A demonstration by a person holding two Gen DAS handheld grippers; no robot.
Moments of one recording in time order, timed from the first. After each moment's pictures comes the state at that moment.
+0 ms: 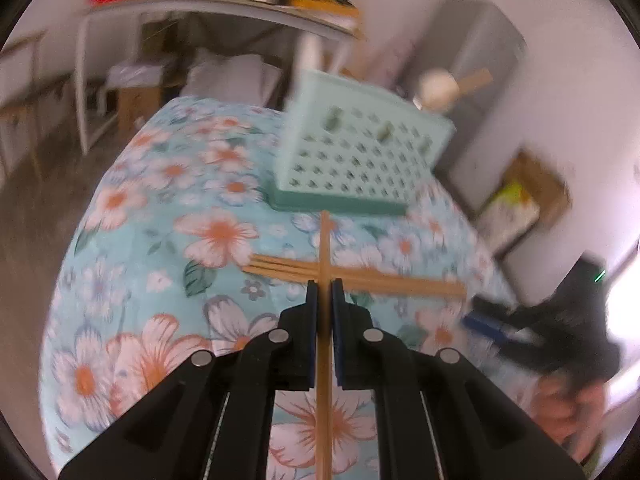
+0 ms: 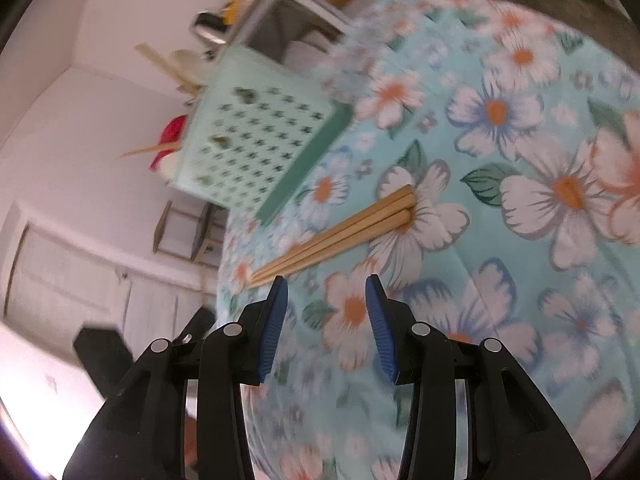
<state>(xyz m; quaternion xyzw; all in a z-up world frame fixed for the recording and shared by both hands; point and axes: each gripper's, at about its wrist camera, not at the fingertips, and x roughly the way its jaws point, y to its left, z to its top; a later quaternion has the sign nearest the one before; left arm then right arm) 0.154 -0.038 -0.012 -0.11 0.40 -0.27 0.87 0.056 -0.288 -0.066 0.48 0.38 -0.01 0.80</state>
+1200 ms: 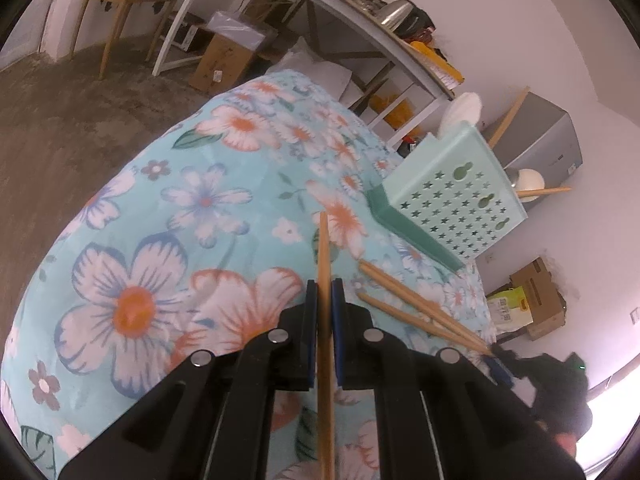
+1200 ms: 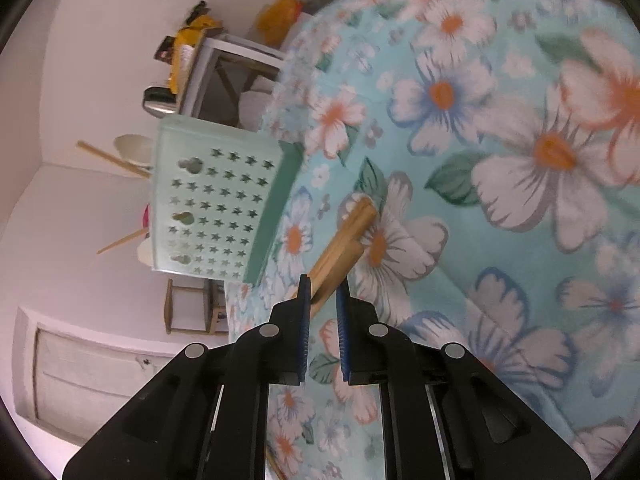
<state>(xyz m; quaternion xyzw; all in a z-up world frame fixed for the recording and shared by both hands) 0.158 0.034 -0.067 -0.28 0.41 -0.17 0.85 0.037 -0.295 -0.064 0.55 0.29 -0.08 0.78</state>
